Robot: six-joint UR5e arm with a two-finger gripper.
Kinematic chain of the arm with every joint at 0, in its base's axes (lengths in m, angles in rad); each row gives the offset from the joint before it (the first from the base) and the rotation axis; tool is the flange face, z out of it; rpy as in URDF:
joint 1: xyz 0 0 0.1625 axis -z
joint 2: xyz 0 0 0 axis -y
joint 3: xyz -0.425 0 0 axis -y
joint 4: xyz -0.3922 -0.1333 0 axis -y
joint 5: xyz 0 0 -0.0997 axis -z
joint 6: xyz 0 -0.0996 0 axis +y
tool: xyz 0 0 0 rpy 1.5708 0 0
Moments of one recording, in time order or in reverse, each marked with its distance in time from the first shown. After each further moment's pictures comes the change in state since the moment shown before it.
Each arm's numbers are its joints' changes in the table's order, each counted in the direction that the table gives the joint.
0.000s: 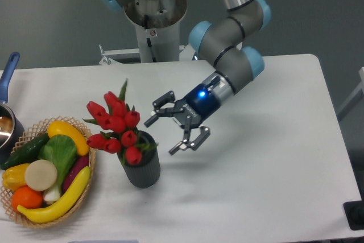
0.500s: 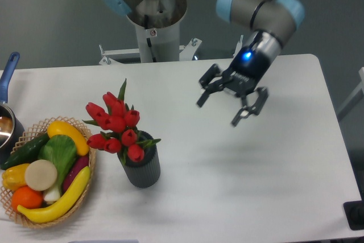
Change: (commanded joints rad) arm -0.144 0.172 0.080 -0.005 0.311 0.049
